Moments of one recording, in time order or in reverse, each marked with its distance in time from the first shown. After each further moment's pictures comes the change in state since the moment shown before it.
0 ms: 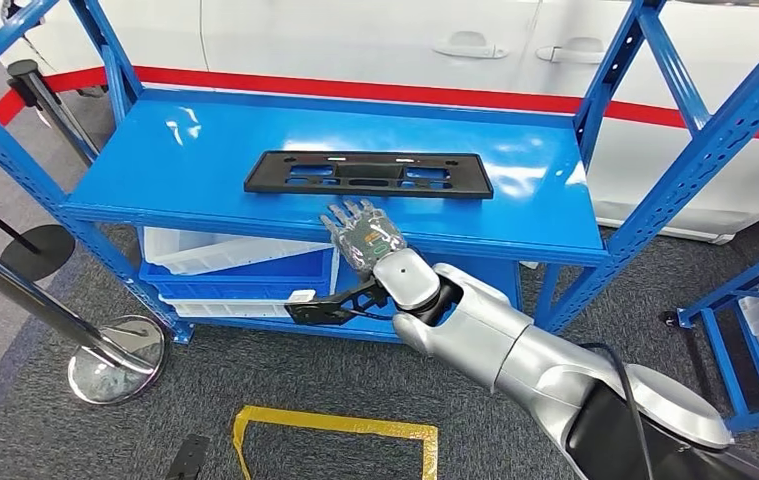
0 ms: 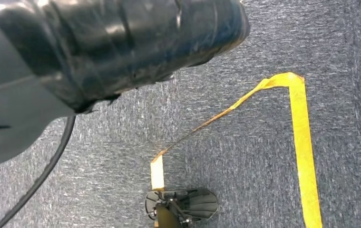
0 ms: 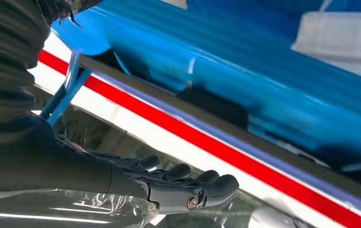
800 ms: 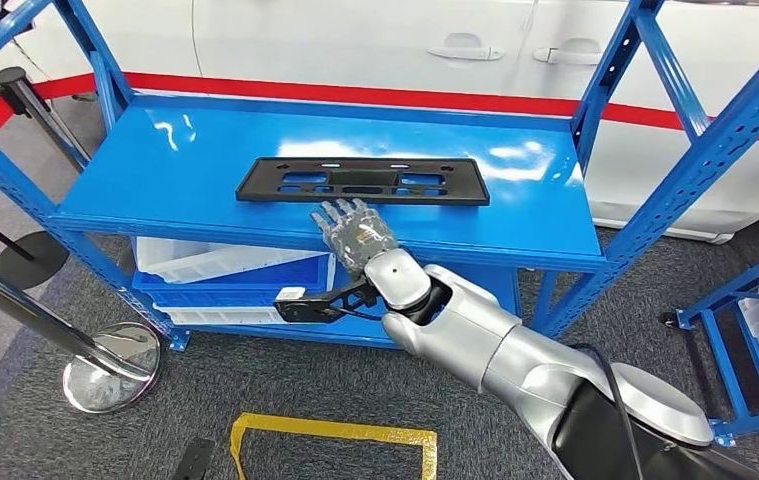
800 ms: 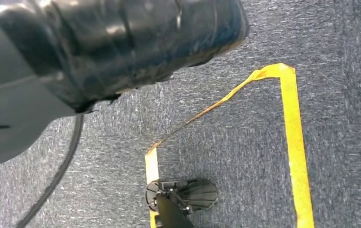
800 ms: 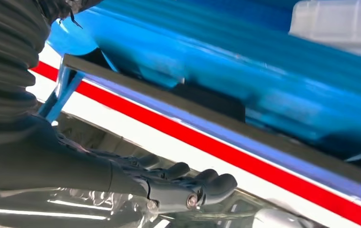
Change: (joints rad) left arm 0.007 -0.006 0.000 0.000 -0.001 -0.009 -0.008; right arm -0.001 0.040 -0.004 0.055 -0.030 -0.065 0.011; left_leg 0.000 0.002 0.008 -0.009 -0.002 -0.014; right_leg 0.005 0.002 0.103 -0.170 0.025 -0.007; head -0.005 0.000
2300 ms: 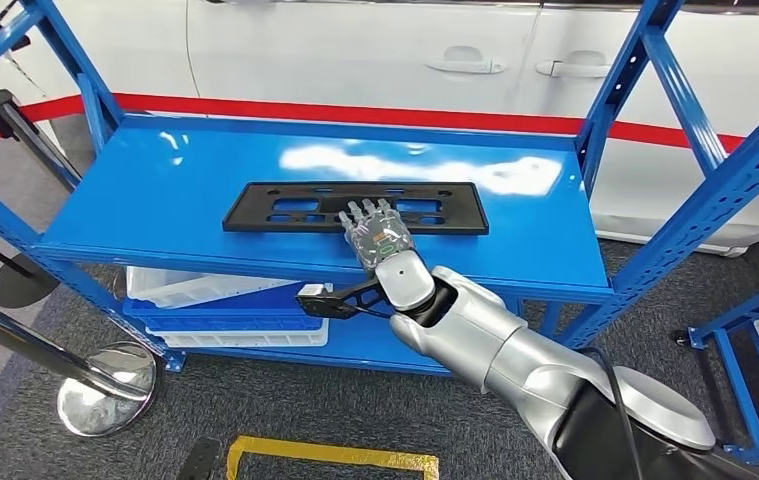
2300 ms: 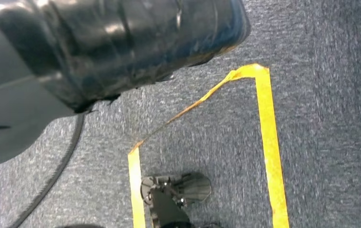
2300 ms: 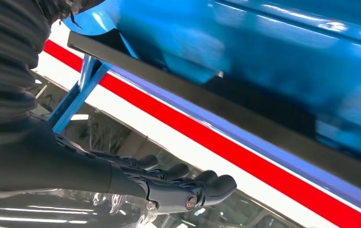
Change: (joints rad) left arm 0.000 -0.010 0.000 0.000 -0.013 0.002 0.004; right arm 0.009 0.003 -0.011 0.056 0.092 0.068 0.081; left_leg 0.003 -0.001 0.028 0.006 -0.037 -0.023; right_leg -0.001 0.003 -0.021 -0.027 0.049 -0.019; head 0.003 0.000
